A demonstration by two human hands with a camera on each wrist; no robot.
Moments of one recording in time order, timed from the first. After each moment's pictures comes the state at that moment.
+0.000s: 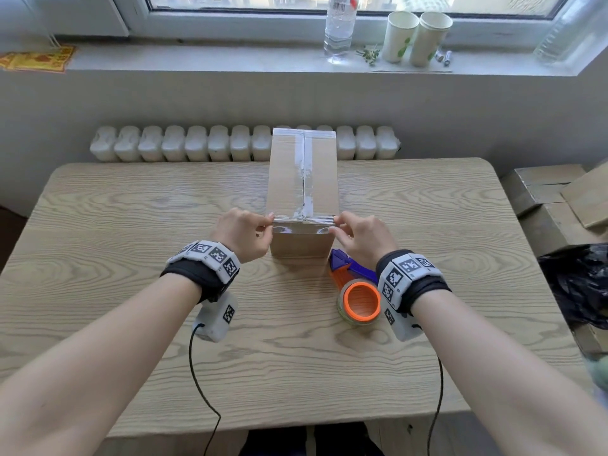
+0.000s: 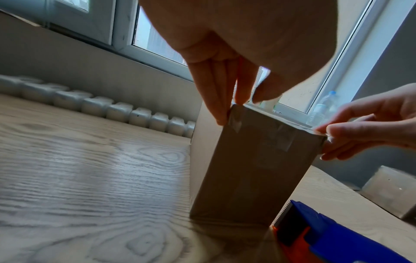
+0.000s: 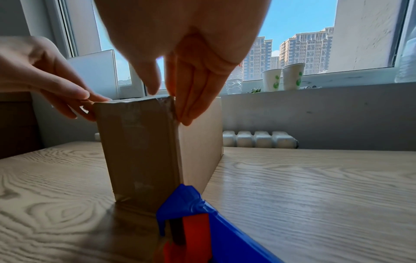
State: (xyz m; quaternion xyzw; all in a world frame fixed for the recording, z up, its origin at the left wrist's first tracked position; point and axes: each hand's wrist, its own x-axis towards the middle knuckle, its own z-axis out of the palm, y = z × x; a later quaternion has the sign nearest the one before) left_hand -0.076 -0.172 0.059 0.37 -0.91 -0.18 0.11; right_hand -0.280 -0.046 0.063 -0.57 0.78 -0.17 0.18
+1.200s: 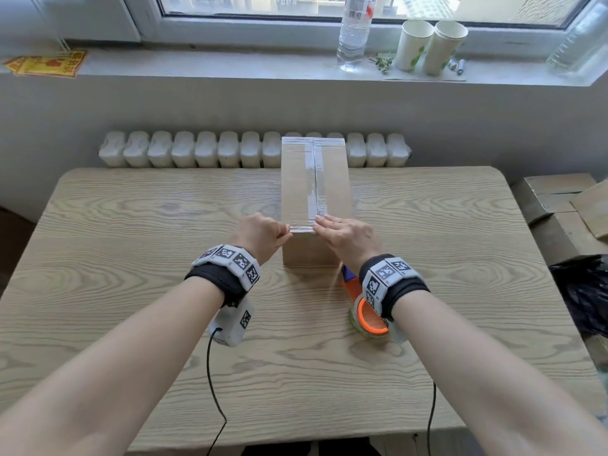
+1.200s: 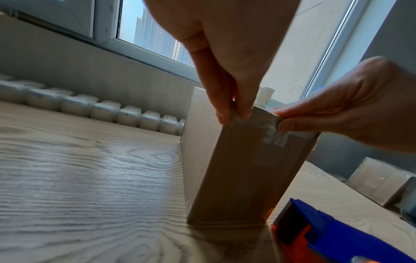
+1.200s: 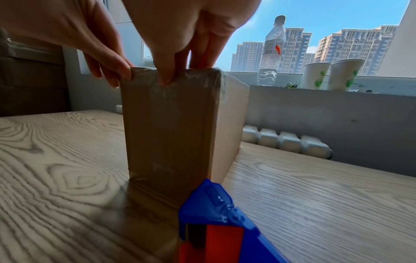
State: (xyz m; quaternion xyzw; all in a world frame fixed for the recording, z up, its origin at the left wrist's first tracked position) left_hand -0.086 -0.190 0.064 0.36 -0.92 -0.15 0.00; right_hand -0.255 -0.092 0.035 -0.75 0.65 -0.12 0.01
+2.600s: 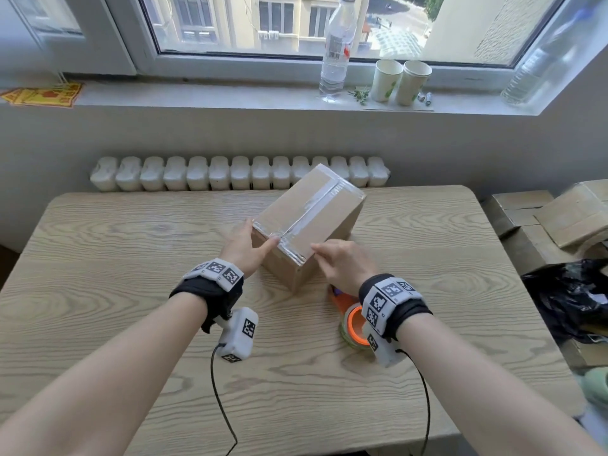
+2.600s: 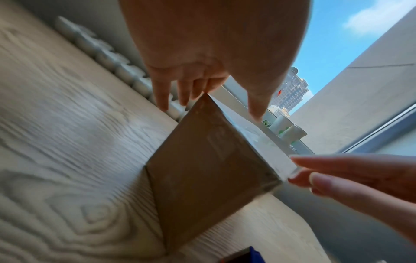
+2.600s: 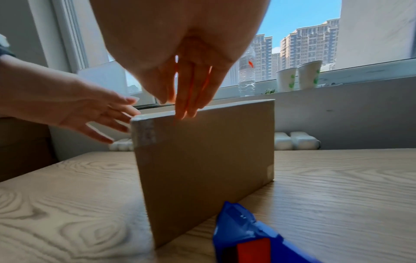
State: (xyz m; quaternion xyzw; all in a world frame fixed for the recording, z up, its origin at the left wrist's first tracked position) left_hand -0.077 -0.195 0.062 0.52 -0.75 -0.42 0.05; right_hand -0.244 -0.064 0.068 -0.62 0.75 -0.16 0.13
